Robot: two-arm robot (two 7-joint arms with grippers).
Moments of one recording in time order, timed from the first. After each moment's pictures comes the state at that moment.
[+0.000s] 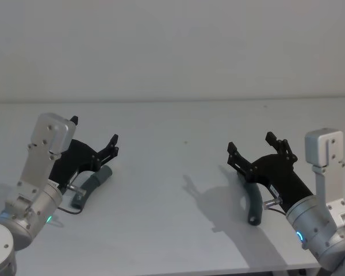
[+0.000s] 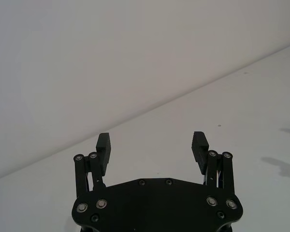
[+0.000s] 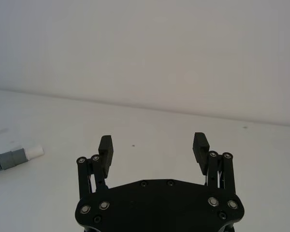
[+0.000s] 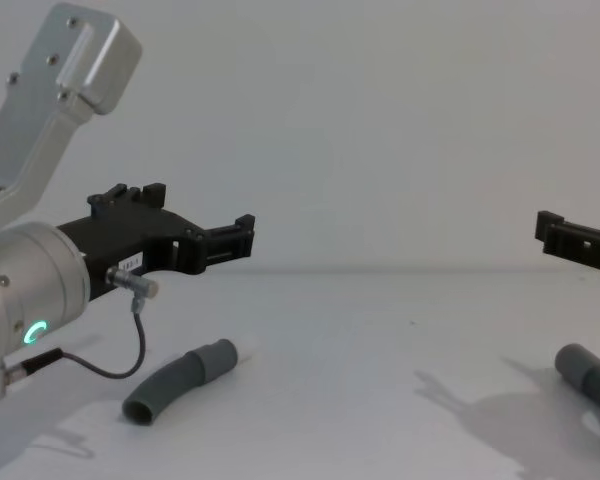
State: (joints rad) left arm -0.24 0.38 0.45 -1.63 -0.20 0.01 -0.01; right arm -0.01 0.34 -0.23 -1.77 0.29 0.03 0.07
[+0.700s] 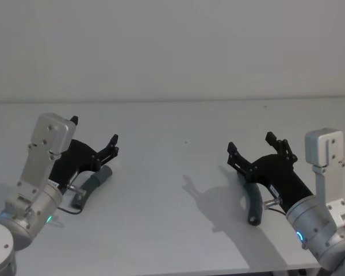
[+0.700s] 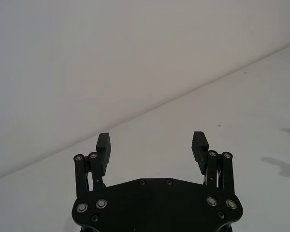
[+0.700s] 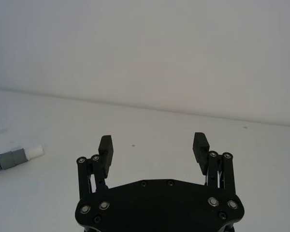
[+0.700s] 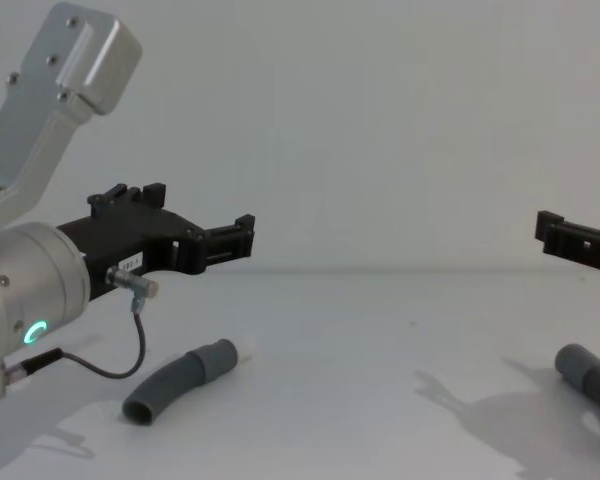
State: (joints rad) left arm -0.24 0.38 0.45 -1.63 -0.20 0.01 -0.01; right arm -0.01 0.34 -0.23 -1.77 0.29 0.03 0.07
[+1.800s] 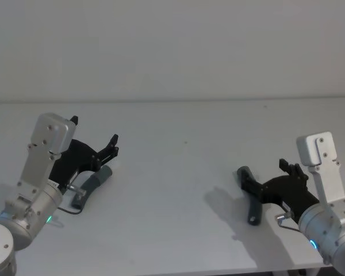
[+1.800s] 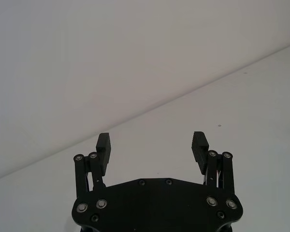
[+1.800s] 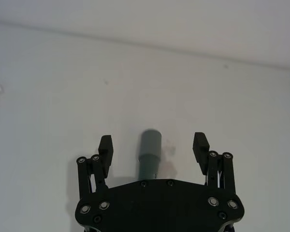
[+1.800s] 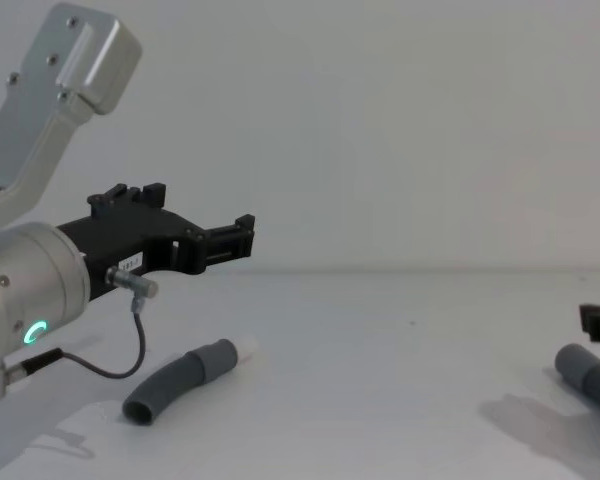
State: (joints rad) left arm -0.24 0.38 0.45 -1.63 -0.20 0.01 -0.01; right arm -0.04 0.38 -0.20 -1.86 0.25 0.39 0.01
